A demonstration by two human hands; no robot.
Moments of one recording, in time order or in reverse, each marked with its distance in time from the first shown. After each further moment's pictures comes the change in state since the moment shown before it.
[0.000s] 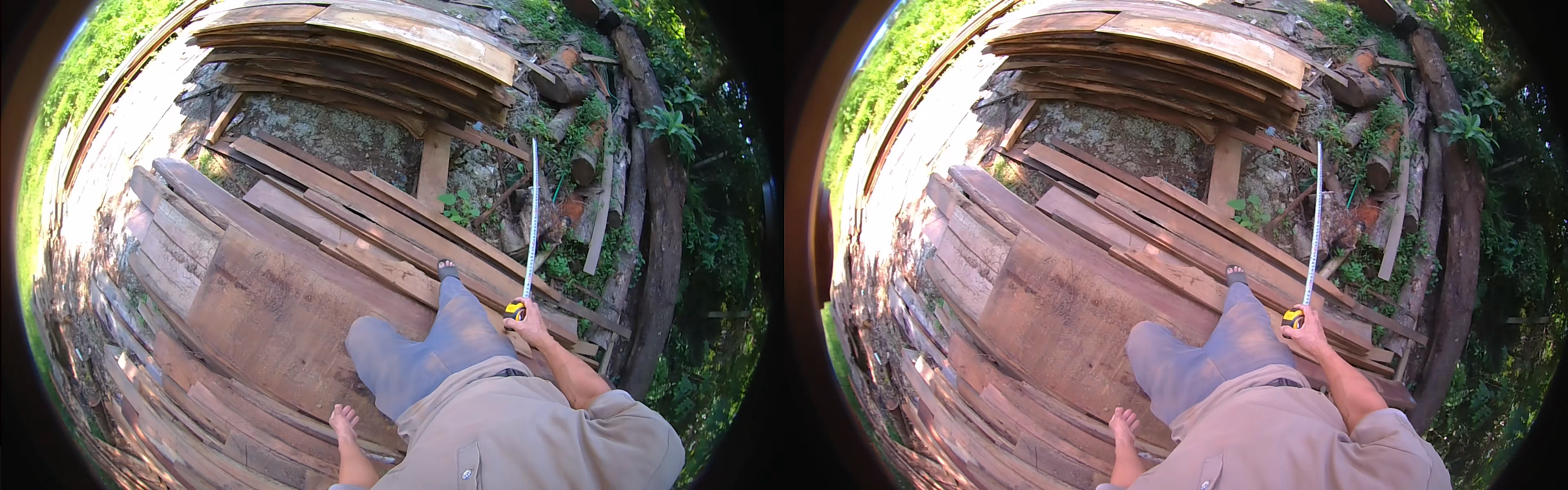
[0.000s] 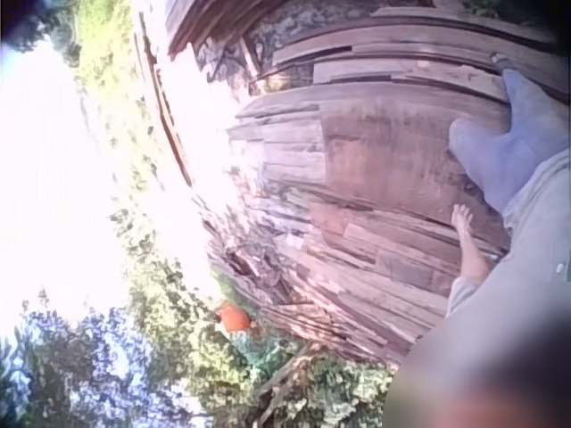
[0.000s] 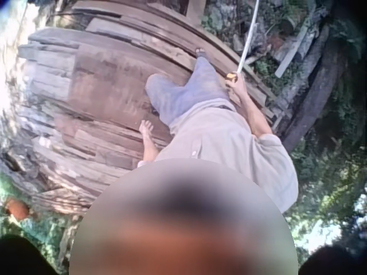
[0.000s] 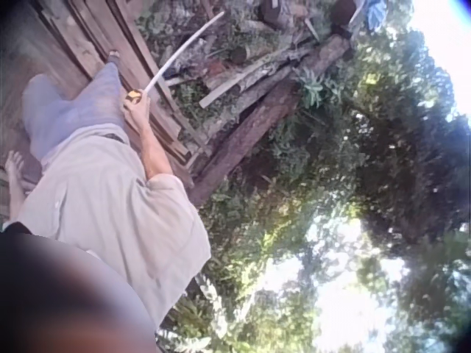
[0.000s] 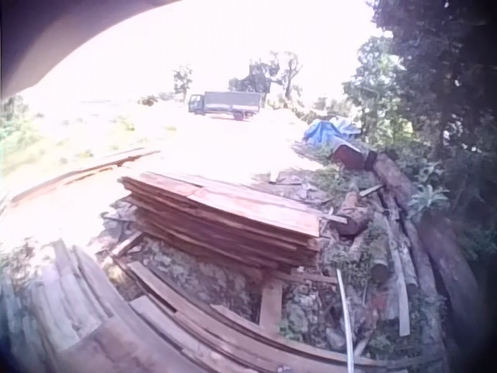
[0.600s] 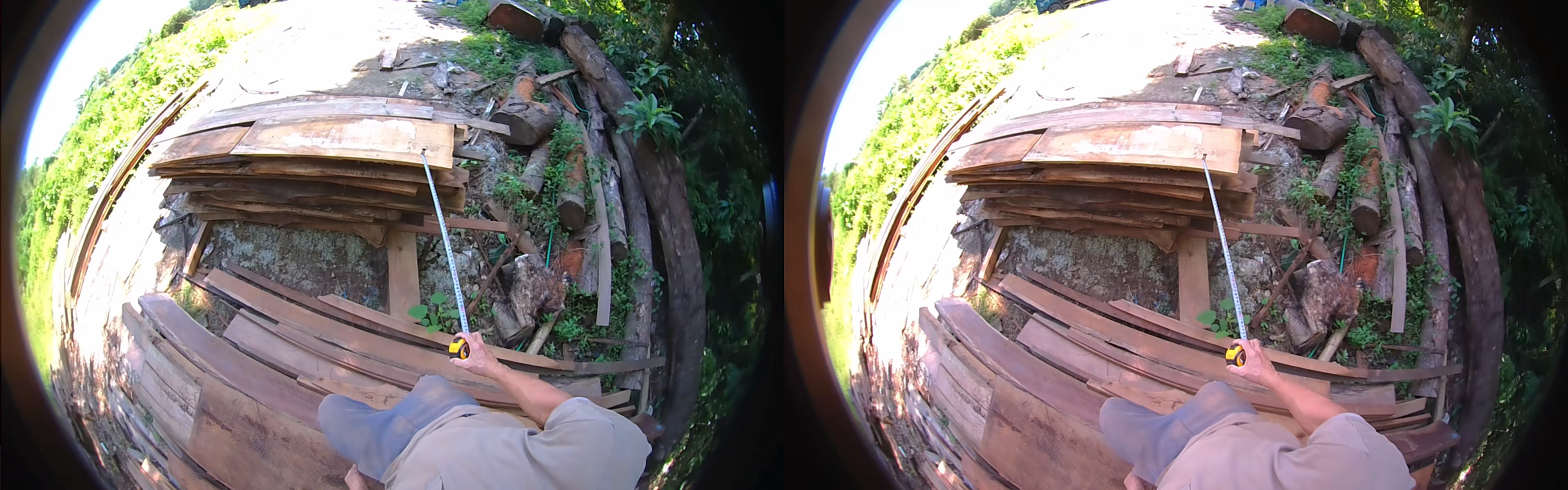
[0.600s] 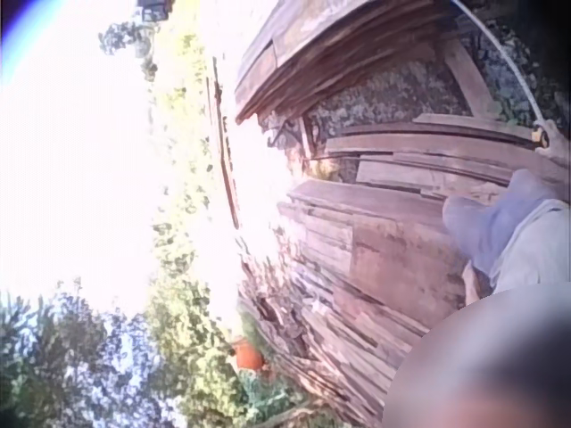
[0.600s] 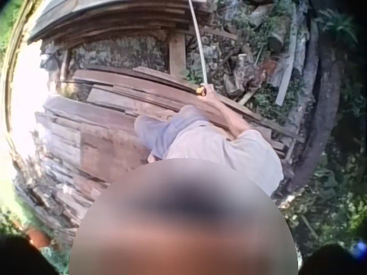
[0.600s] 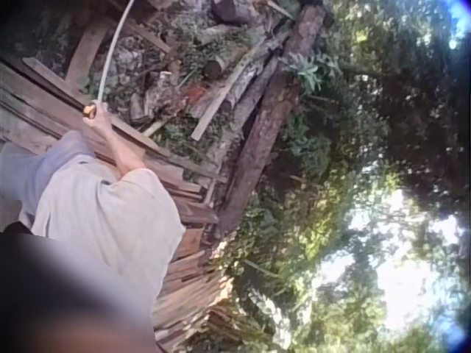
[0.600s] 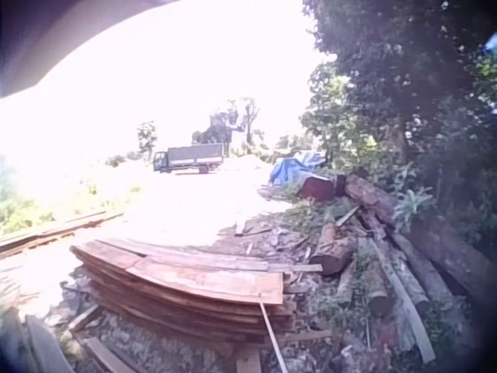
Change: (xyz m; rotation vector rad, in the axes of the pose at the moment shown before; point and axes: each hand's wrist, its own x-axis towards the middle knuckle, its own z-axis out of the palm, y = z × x) left_hand 0.027 0.032 0.359 0.310 -0.159 0.148; right_hand 0.359 0.053 -0.057 0.128 0.054 -0.439
